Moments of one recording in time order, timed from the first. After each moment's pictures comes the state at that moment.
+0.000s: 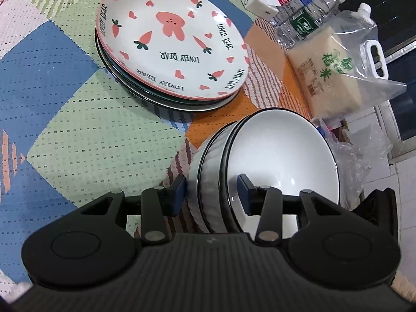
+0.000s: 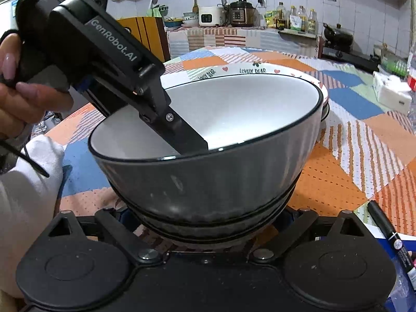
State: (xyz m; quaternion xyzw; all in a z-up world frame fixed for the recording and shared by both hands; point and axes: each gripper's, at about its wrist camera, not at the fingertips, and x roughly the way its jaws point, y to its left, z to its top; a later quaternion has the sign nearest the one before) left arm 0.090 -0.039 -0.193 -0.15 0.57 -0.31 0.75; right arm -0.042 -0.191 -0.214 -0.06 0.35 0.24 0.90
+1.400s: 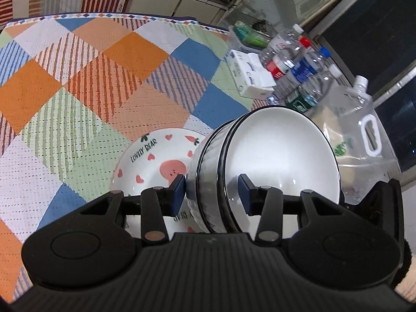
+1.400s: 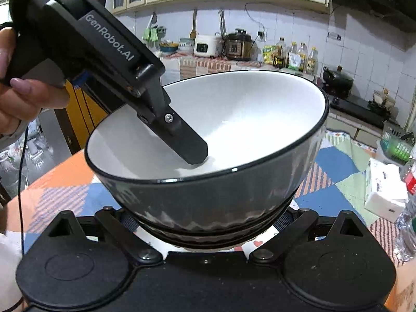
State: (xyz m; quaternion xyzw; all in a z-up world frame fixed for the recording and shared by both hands) left arm 0.237 -0.033 -0.091 -0.12 0.50 -0.31 0.80; right arm 0.049 -0.175 -0.128 -0.10 0.30 0.24 0.92
